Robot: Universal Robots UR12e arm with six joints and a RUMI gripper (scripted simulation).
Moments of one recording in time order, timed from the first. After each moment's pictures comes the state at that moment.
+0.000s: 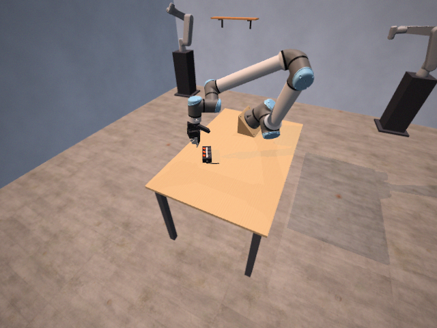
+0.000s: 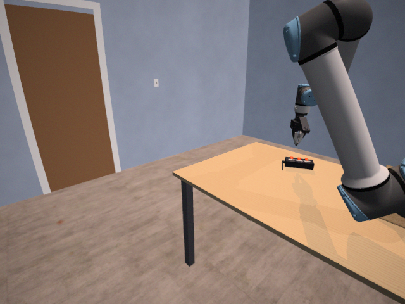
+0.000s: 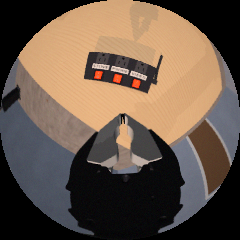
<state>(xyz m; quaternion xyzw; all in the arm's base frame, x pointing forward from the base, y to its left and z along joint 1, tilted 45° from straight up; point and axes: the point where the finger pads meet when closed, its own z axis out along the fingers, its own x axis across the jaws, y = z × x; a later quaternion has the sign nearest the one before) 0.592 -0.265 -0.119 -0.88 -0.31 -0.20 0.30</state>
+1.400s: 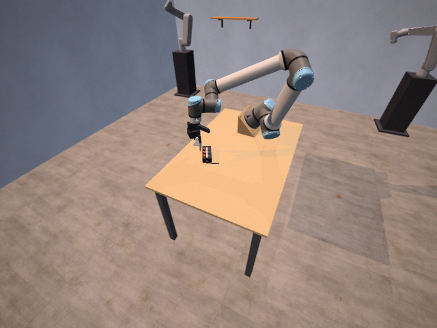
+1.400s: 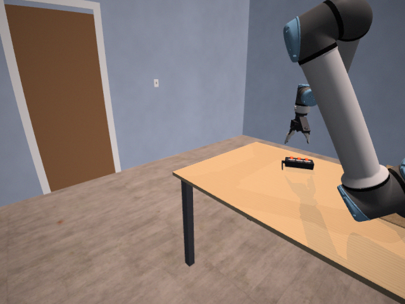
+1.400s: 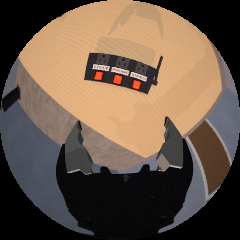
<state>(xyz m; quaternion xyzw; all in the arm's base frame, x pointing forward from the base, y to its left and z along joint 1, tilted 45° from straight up) 0.591 -0.263 -0.118 -0.88 -0.31 -0.20 0.30</state>
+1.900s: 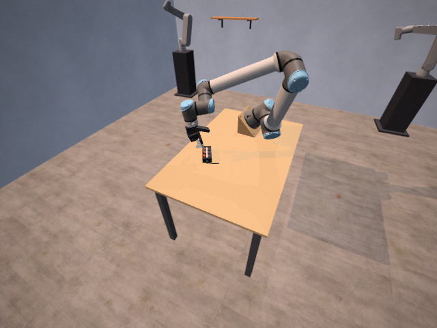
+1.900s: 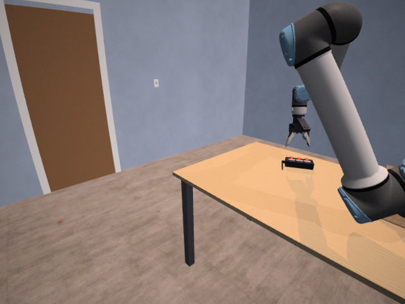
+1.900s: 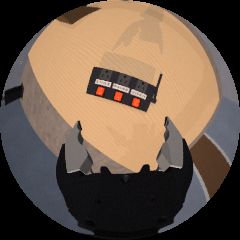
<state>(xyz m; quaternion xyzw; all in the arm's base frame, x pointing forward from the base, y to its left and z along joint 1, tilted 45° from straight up) 0.577 -0.240 -0.114 -0.83 -0.36 -0.18 0.39</state>
